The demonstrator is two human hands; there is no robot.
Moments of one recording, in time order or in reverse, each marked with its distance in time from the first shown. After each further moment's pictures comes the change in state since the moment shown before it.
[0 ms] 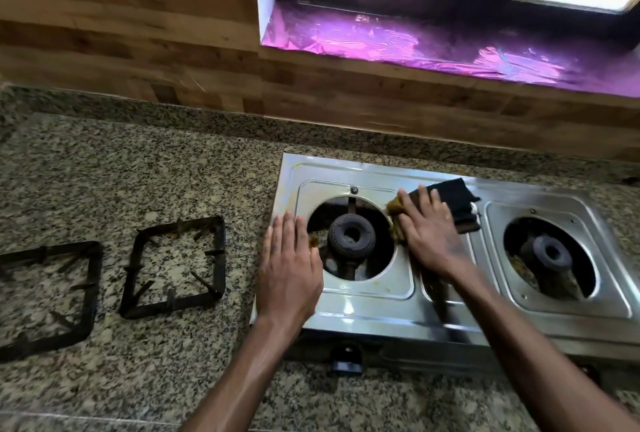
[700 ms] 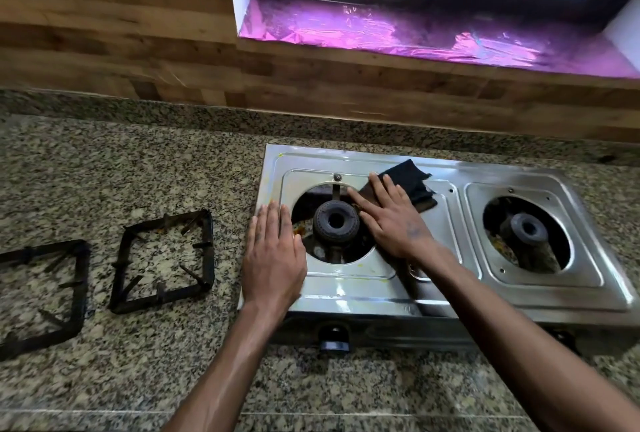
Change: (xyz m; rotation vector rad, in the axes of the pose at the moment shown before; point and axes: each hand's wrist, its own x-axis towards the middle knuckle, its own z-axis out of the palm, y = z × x) left_hand -0.003 0.000 0.000 -0.003 -0.004 -0.002; right_hand -0.008 -0.020 0.004 -0.144 -0.029 -0.261
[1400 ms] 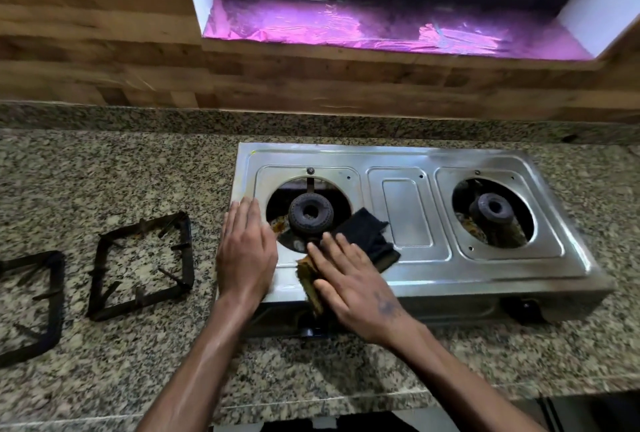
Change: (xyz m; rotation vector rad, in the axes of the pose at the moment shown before) left_hand -0.001 0.003 -0.014 -0.198 0.084 -0.017; right_hand -0.120 -0.079 0.007 0.273 -0.026 -0.106
